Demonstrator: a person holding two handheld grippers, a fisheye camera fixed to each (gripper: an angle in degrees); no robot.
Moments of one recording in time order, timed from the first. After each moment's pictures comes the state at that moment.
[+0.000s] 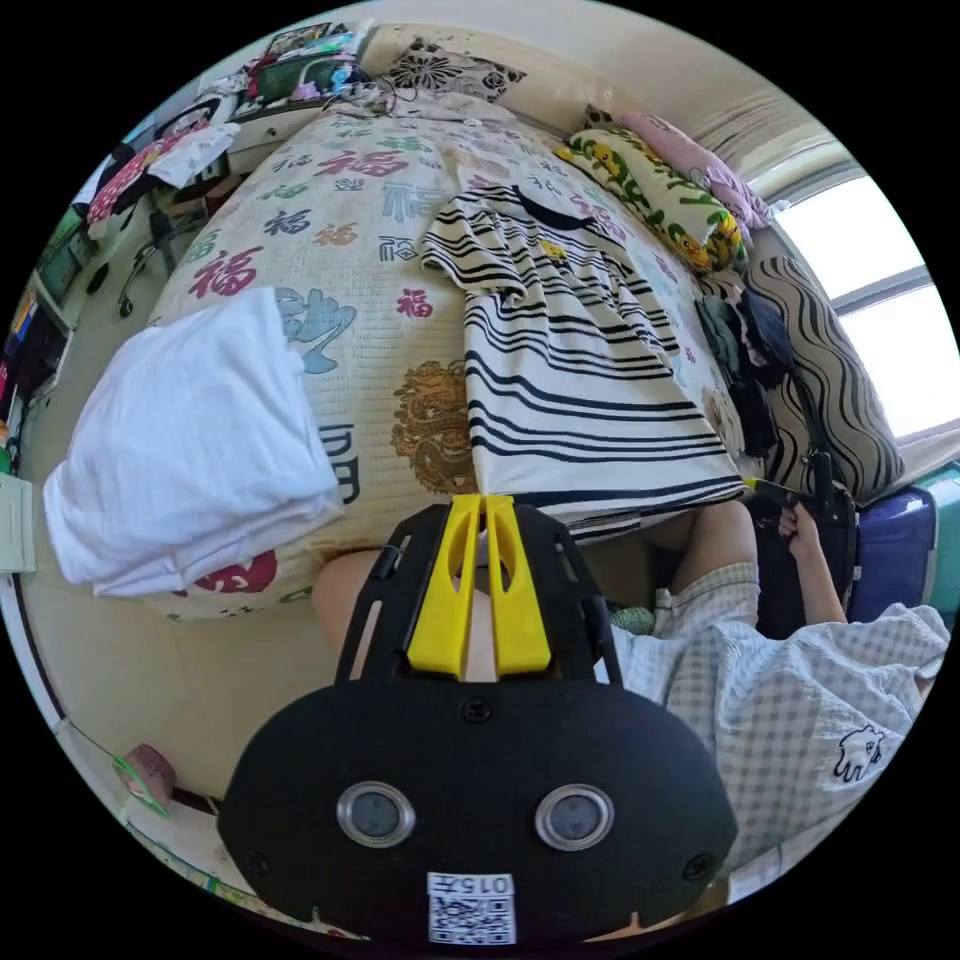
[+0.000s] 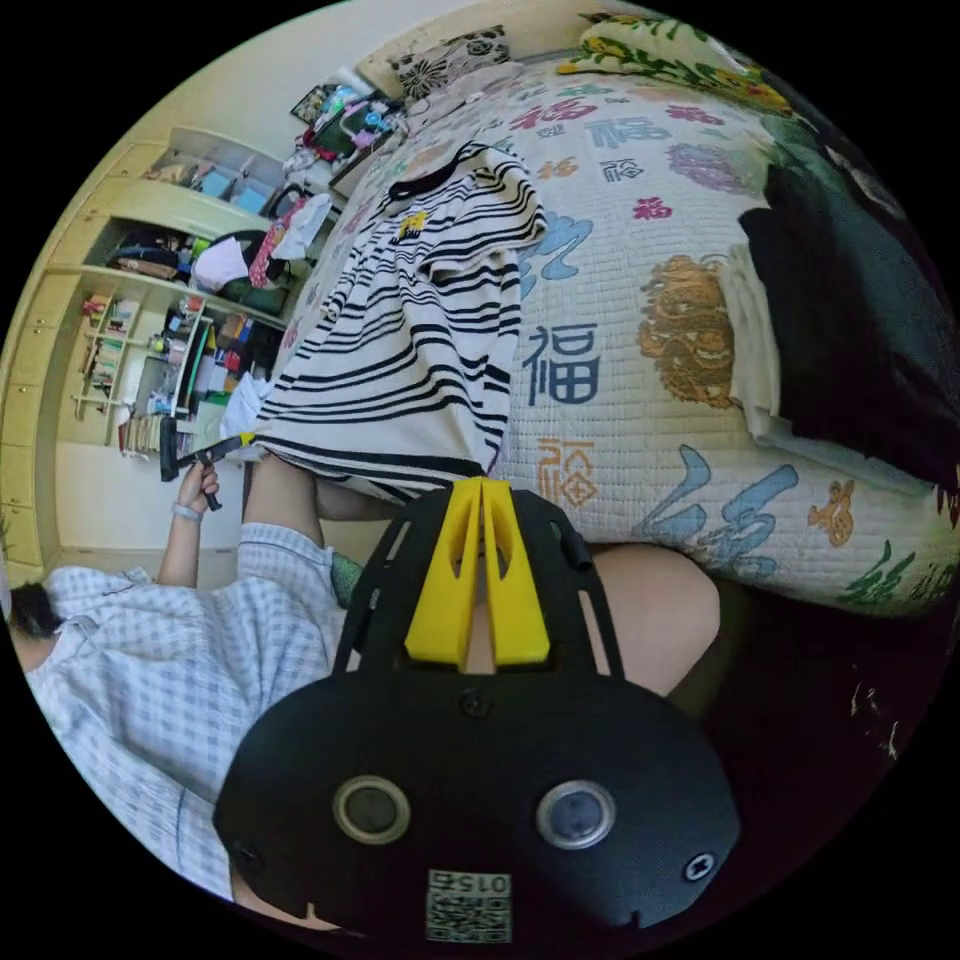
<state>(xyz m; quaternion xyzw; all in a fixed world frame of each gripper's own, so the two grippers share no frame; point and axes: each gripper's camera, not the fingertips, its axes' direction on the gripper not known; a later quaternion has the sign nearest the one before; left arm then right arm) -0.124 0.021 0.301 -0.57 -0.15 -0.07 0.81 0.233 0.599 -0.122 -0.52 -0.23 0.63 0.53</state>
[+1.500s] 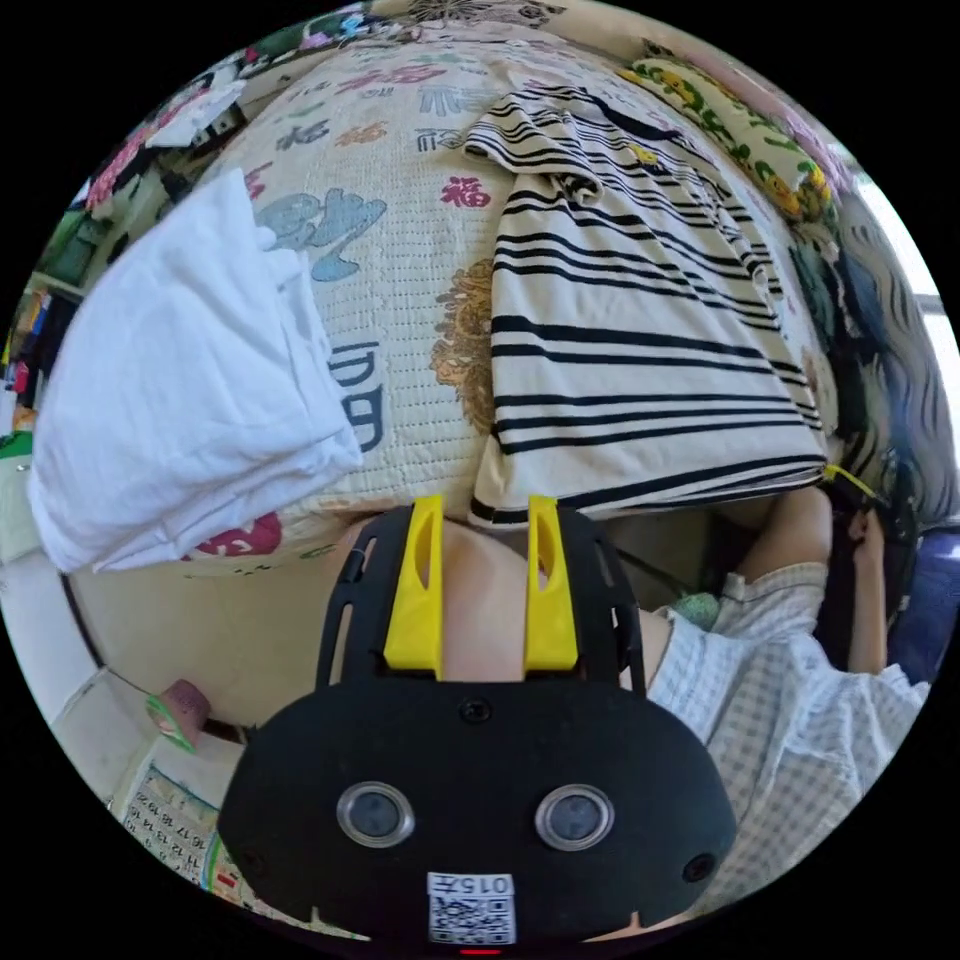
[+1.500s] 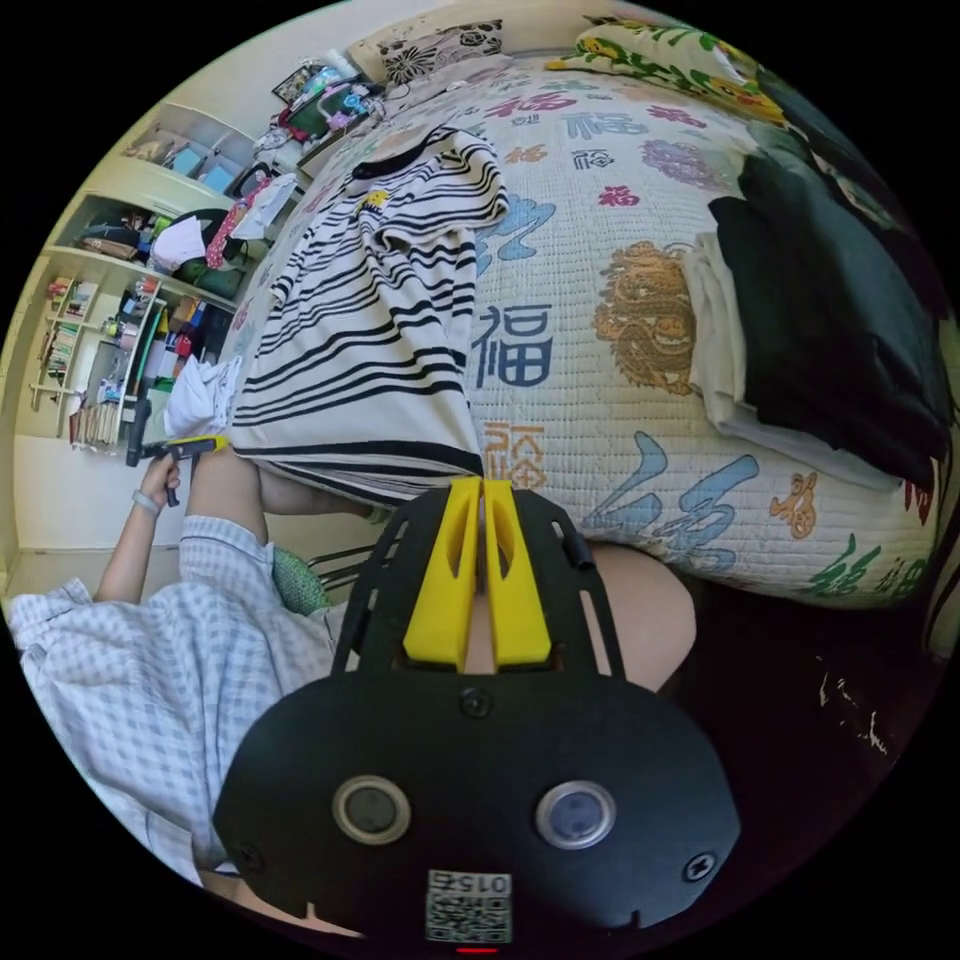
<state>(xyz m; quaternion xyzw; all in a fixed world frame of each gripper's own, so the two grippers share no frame) -0.148 0.120 0.388 -0.67 -0.20 -0.09 0.71 0.258 0.566 -0.206 -0.57 -0.19 0.58 0.55</state>
